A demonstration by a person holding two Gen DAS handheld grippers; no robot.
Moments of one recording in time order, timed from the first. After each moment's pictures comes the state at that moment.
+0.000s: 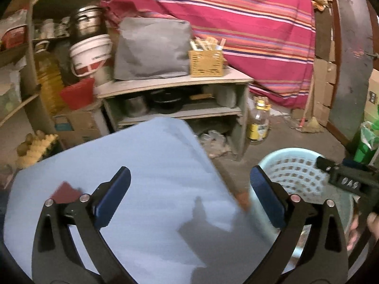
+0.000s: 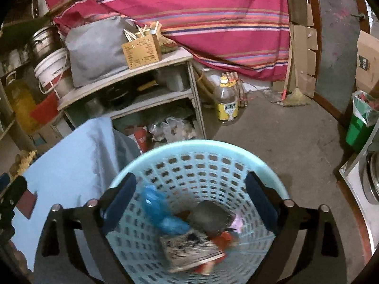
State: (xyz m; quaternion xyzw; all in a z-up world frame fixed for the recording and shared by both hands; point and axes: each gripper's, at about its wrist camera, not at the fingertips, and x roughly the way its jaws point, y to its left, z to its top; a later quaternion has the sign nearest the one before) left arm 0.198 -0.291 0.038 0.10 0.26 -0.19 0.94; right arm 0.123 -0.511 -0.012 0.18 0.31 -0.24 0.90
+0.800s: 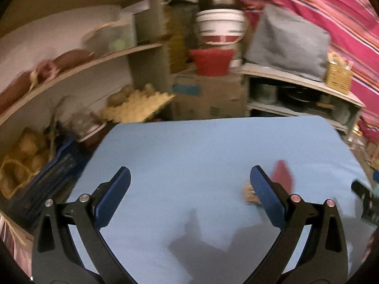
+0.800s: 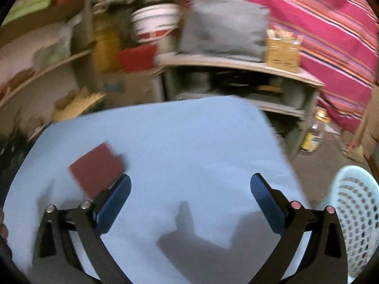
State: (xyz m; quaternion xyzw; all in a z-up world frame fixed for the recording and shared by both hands) left arm 0.286 0.042 0.026 0.02 0.31 0.06 0.95; right arm 0.256 -0.203 -0.022 0.03 0.34 -0.03 0.94
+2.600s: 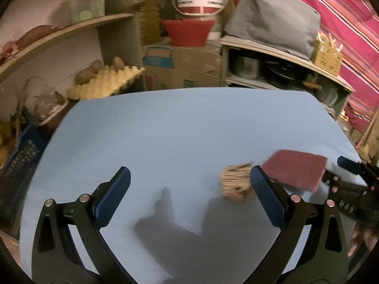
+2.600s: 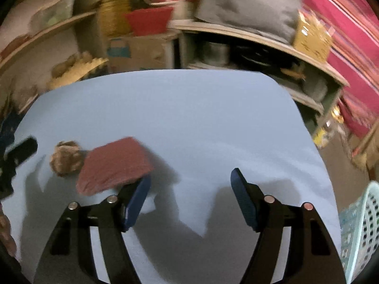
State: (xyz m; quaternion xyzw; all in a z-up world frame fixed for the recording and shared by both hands) left arm 0.323 0.003 -0.031 0.01 0.37 -0.02 0.93; right arm 0.317 -0.204 -0.057 0.01 0.42 -0.02 0.91
